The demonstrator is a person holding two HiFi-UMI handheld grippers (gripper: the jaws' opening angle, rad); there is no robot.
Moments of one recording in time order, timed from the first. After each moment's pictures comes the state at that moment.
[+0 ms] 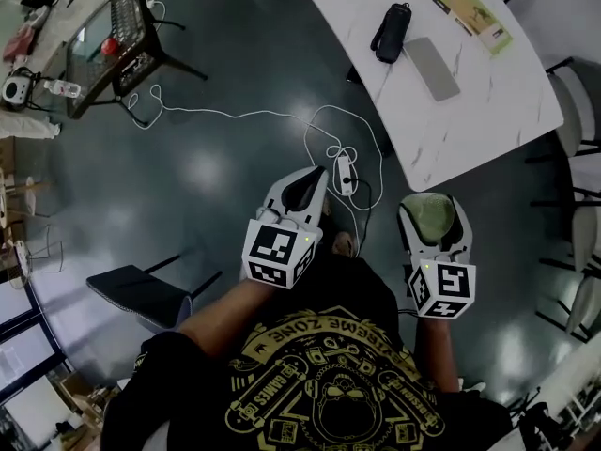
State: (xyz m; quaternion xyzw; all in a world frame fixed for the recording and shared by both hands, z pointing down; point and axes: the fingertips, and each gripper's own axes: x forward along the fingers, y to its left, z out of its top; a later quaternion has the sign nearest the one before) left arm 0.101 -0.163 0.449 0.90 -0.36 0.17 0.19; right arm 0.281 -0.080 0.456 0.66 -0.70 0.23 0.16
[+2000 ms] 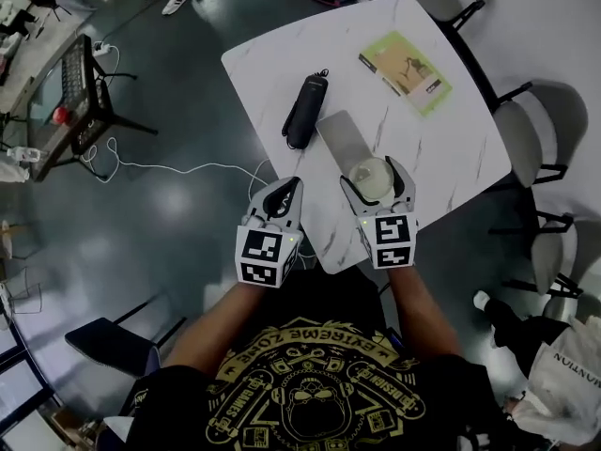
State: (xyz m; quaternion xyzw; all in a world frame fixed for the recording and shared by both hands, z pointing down) left arm 0.292 -0.323 0.468 0.89 -0.37 0.19 0.18; right arm 0.427 -0.320 0.483 0.61 -0.75 0.14 0.21
